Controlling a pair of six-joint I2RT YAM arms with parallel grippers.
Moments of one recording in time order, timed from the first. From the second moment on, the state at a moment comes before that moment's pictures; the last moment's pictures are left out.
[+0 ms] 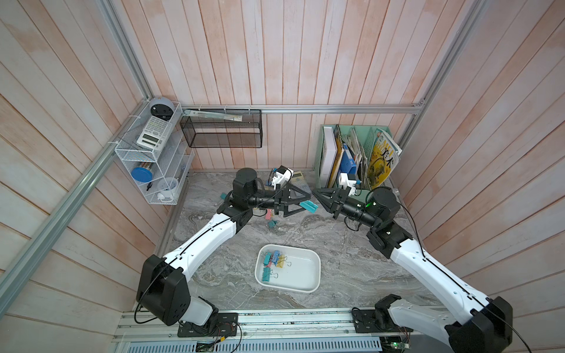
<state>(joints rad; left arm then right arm) -0.51 1.47 1.27 0.06 1.09 -1.11 0.52 1.07 0.91 0.20 -0.53 1.49</state>
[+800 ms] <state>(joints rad) -0.51 1.18 1.17 -0.65 0.08 -0.61 1.48 1.41 0.68 -0.35 1.10 2.00</state>
